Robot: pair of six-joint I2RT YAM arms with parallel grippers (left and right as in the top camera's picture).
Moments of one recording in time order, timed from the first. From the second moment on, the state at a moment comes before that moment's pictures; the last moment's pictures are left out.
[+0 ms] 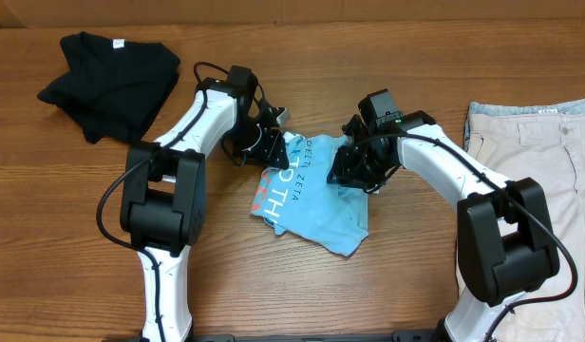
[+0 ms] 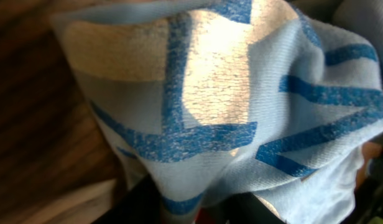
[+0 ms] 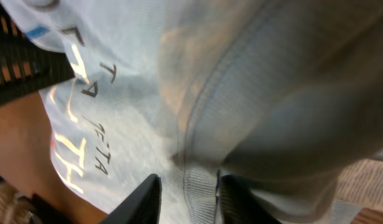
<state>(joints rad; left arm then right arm) -0.25 2.24 1.67 -1.02 0.54 0.10 0.33 1.90 1.27 -0.79 -0.49 0.33</state>
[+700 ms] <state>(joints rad) -0.16 2.24 1.67 -1.01 0.58 0.08 0.30 1.90 1.27 -0.91 -0.33 0.50</state>
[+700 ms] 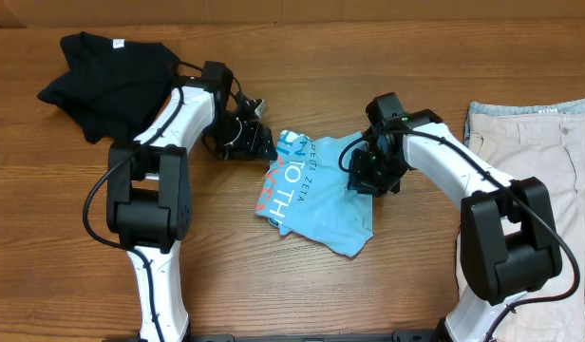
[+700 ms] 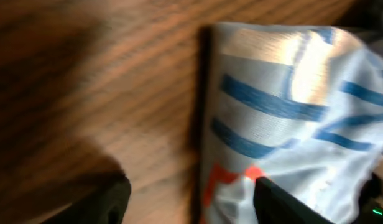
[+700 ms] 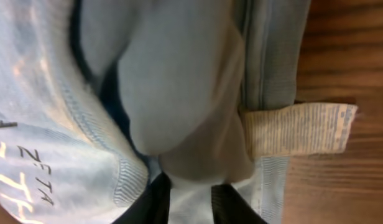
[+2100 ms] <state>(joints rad) -0.06 2.25 1.79 -1.16 0.69 0.01 0.26 1.92 1.27 -0.79 -0.31 0.55</state>
